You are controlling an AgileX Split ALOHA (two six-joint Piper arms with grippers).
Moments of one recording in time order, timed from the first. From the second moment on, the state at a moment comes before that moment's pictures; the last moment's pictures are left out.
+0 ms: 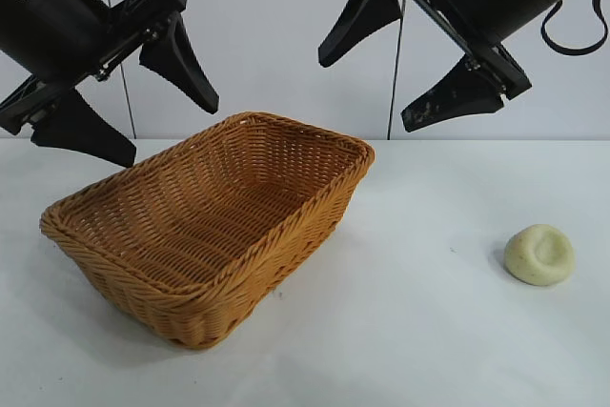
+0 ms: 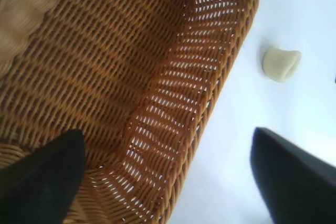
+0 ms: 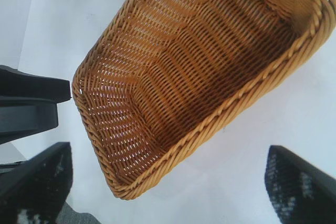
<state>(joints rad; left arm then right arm) -0.30 1.64 -1.08 -0.76 0.67 0.16 0.23 1.68 -1.17 0.86 0.75 -0.36</state>
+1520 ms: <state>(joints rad) -0.24 1.58 -1.08 -0.60 0.75 -0.01 0.23 1.68 -1.17 0.86 0.76 -0.36</state>
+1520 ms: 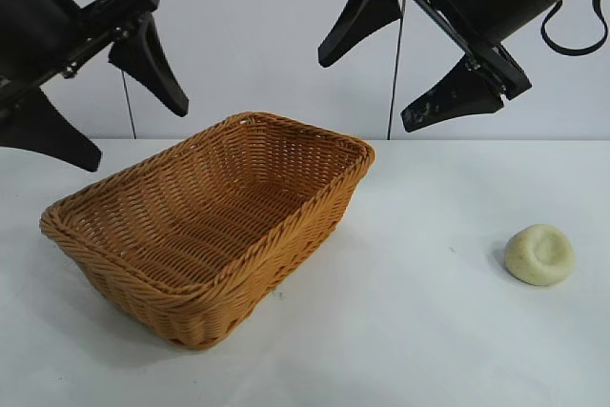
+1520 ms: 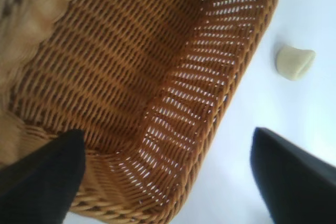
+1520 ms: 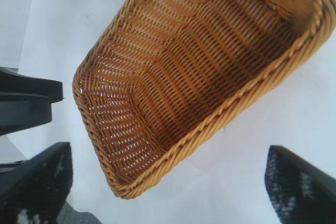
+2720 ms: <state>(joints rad) -0.41 1.60 -0.81 -0.22 0.55 -0.99 0.23 1.68 -1.17 0.86 0.76 -0.36</state>
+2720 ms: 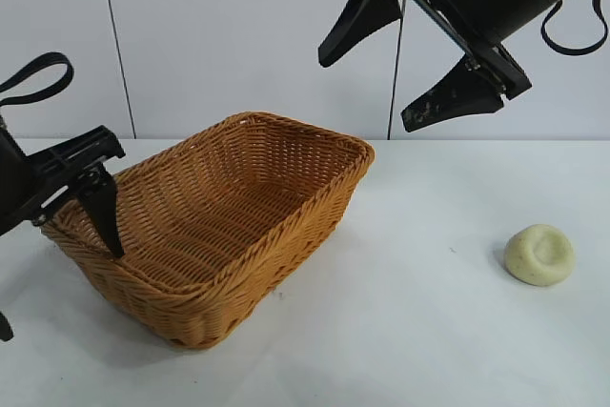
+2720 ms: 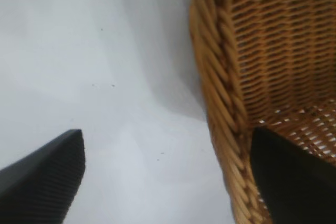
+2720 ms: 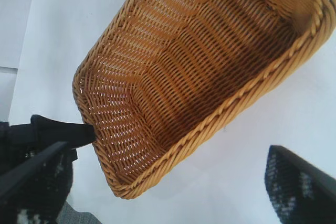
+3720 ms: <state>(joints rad) -0.41 1.79 -0.90 -0.14 0.48 -1.13 0.23 1.68 -1.17 0.86 0.78 -0.36</state>
